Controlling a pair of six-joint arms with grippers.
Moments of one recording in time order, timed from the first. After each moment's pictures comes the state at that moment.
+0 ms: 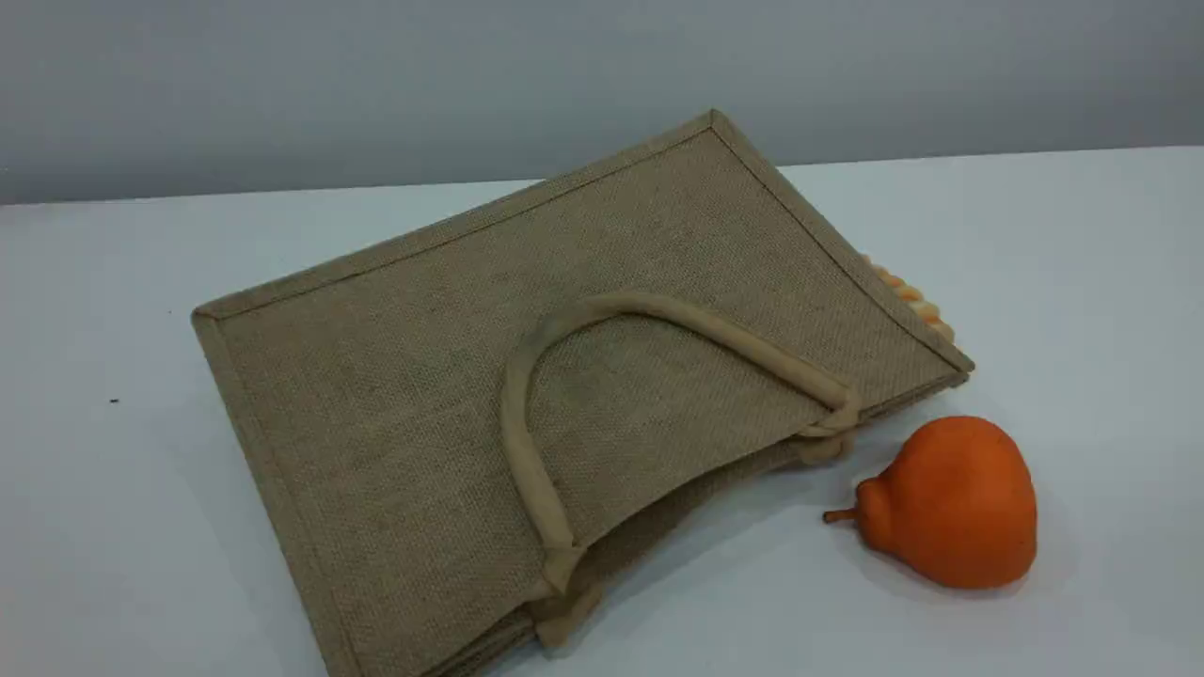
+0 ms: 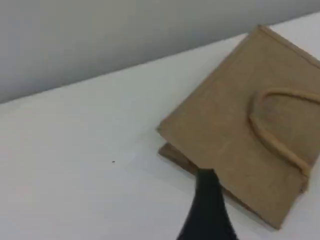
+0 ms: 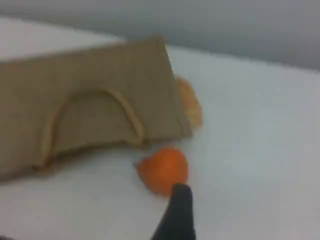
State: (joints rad) left arm -0.32 0.18 -0.89 0.04 1.20 0.06; right arm 0.02 0.10 -0.70 0.18 1.21 -0.19
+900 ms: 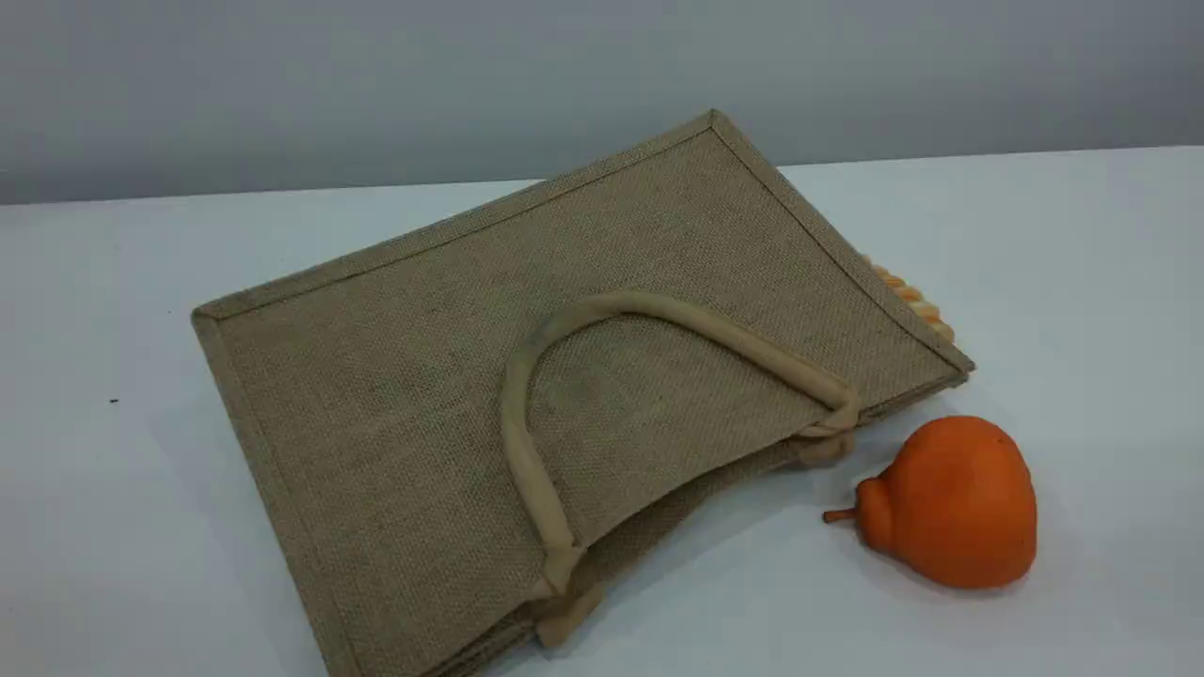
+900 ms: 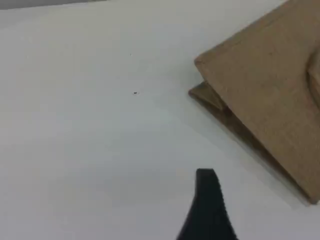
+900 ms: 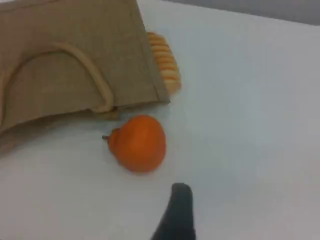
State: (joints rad) left arm -0.32 0.06 -0.55 0.19 1.13 -0.17; right arm 0.02 0.10 -0.51 0.13 1.07 -0.18
